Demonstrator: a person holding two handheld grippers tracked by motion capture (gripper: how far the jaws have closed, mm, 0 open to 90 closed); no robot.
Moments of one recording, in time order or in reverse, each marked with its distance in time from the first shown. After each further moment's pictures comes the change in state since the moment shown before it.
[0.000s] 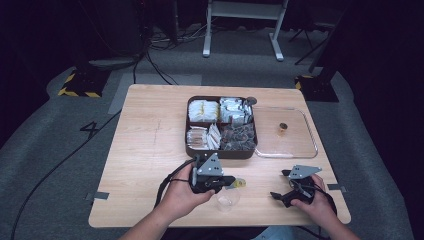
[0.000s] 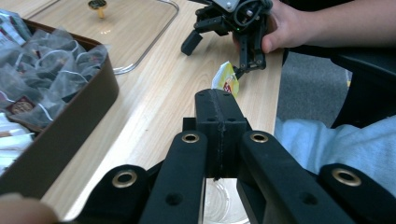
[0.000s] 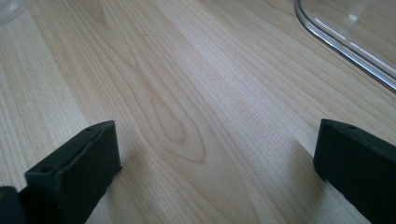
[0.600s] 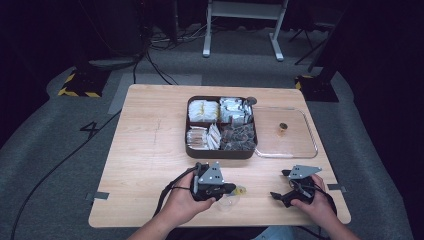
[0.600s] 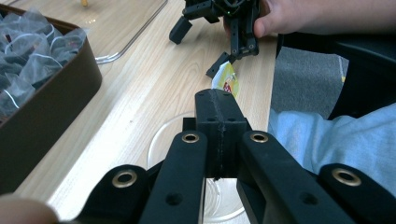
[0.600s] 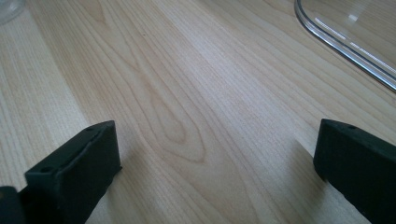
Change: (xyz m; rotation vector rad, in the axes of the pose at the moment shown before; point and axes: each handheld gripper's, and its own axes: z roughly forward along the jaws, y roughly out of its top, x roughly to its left) left arm -0.007 -0.017 0.013 0.008 -0.016 0.003; right arm 0.000 0.000 0.000 0.000 0.000 0.000
